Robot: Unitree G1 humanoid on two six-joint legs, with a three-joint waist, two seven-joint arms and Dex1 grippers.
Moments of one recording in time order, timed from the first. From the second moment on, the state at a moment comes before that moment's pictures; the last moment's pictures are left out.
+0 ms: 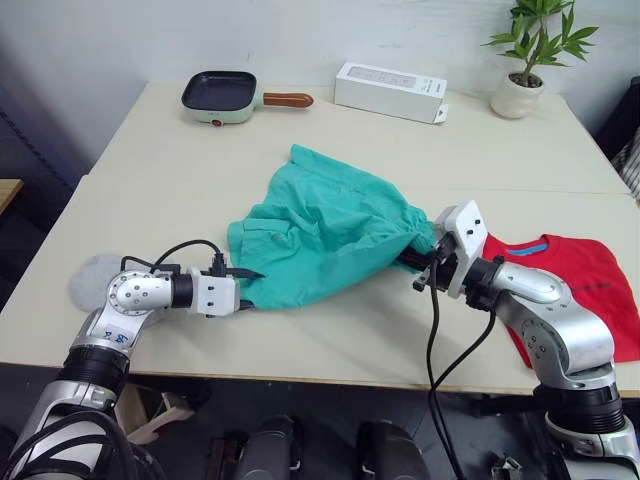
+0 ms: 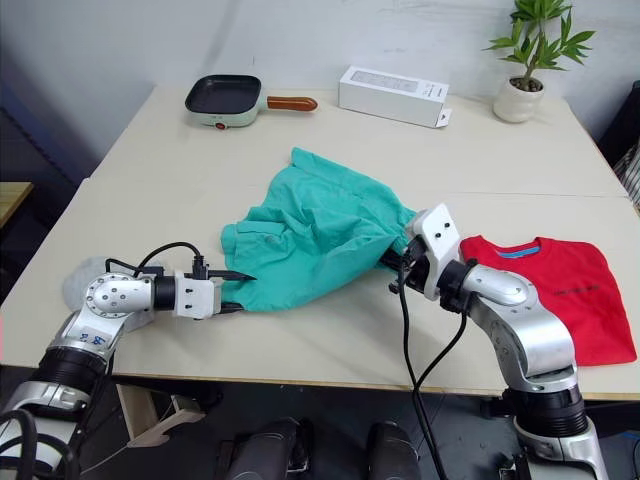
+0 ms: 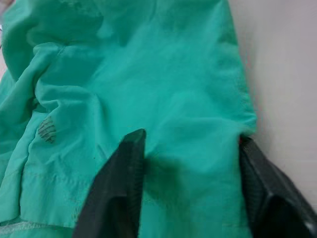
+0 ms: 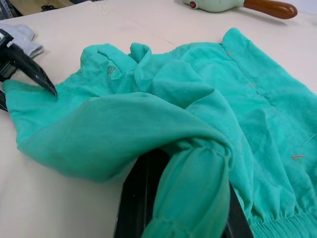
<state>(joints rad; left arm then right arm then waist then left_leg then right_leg) -0.51 0.73 -0.16 0.50 0.08 -0.64 -0.98 -0.37 -0.55 -0.05 -0.38 0.46 0.69 0.67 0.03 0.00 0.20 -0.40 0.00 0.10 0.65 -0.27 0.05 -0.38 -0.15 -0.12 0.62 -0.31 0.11</state>
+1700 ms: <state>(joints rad) -1.10 0.76 -0.14 0.65 -0.20 0.03 -1.35 -0.10 -0.84 -0.13 -0.33 0.73 0.46 0.87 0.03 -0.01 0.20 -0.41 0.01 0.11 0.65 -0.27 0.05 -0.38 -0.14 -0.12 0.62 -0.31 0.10</state>
